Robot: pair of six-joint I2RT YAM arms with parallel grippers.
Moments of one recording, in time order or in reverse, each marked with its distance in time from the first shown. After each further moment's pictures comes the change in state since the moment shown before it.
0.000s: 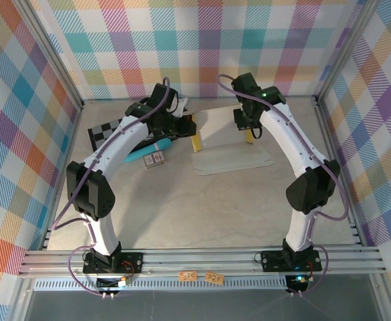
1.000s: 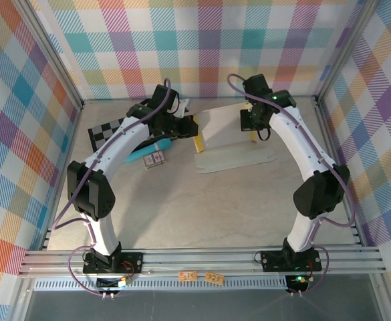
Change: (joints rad) left arm -0.005 -0.001 -0.021 0.034 0.029 -0.023; right arm -0.049 -0.057 -0.080 0.045 -0.029 0.003
